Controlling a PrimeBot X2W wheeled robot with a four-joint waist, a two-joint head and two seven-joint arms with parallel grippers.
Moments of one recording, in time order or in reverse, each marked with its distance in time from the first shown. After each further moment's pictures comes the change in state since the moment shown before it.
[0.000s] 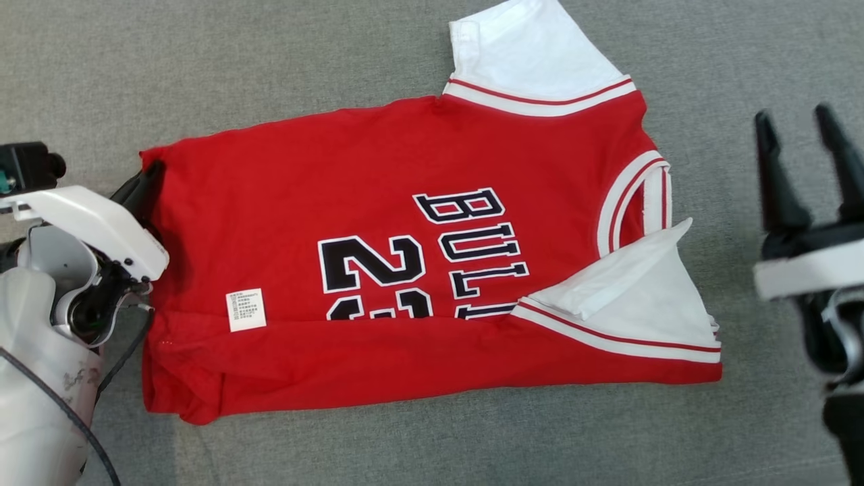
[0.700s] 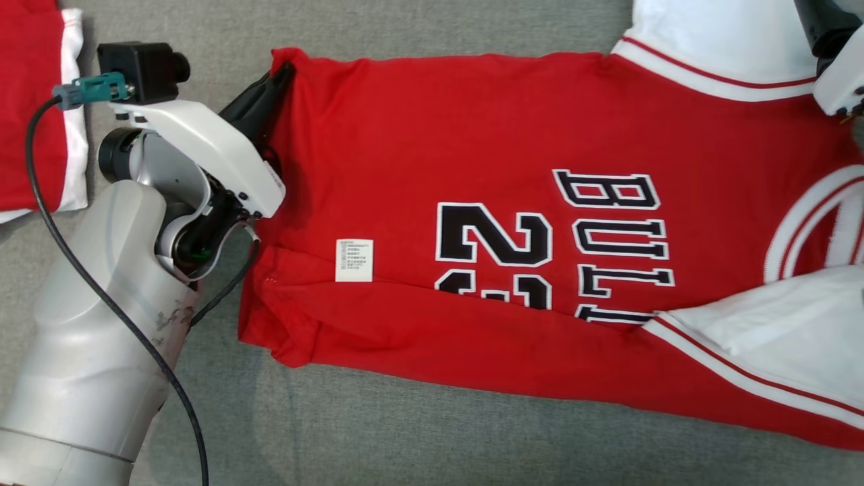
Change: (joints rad) left arm -0.172 -0.109 -0.210 -0.110 -0.028 -0.001 -0.064; right arm -0.653 -0.226 0.376 0.490 0.264 0.000 0.307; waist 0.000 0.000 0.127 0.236
